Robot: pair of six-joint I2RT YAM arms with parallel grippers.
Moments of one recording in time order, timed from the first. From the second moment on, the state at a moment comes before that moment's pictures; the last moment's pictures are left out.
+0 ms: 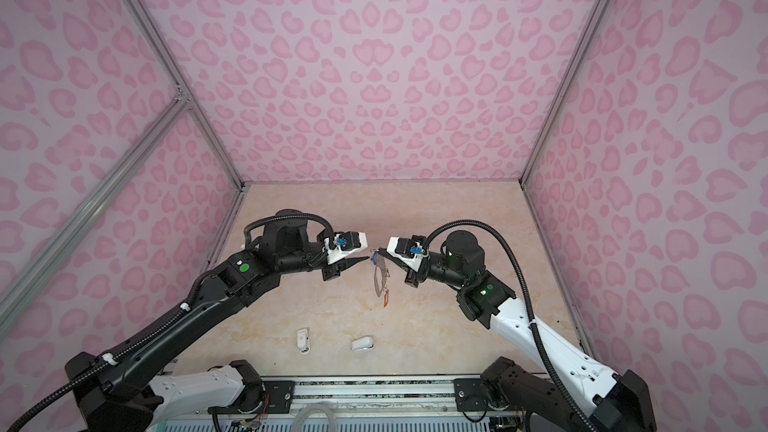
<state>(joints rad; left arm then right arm) -0.71 1.16 1.12 -0.40 0.40 0.58 0.61 1.01 0.77 0.12 -0.58 -0.37</state>
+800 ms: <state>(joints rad) -0.72 1.15 0.96 -0.12 0.48 0.32 0.63 0.99 0.73 0.26 -0.58 -0.27</state>
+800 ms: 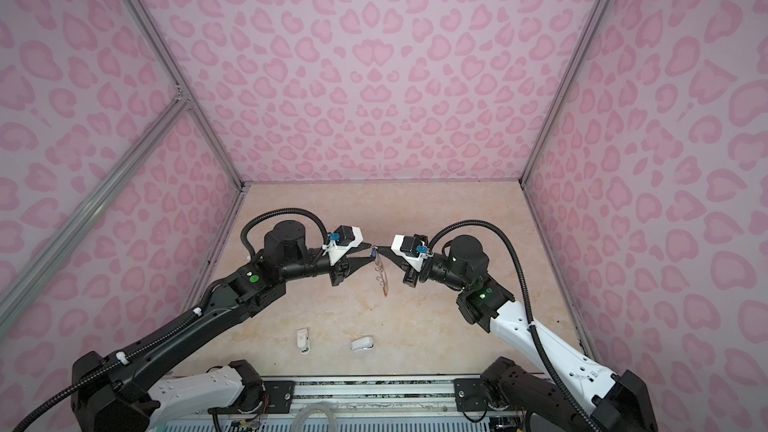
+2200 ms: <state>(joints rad) -0.72 1.19 1.03 -0.23 0.55 0.41 0.60 0.95 0.67 0.33 -0.54 -0.25</state>
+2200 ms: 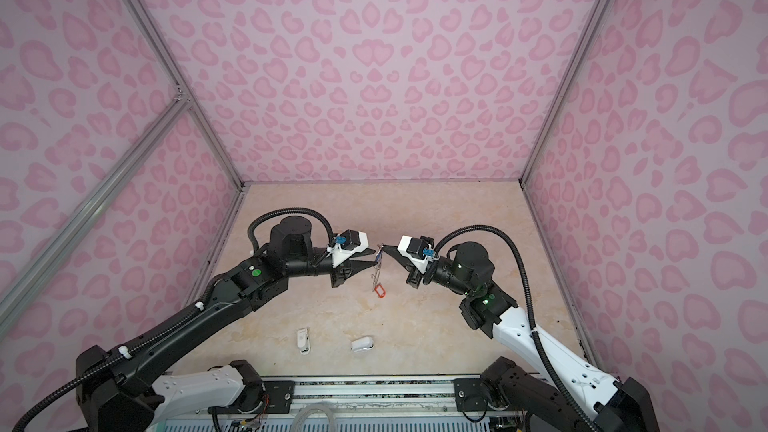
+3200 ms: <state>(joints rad) -0.73 1.25 1.03 -0.18 0.56 0.40 0.59 0.96 0.67 0.36 -0.57 -0.24</state>
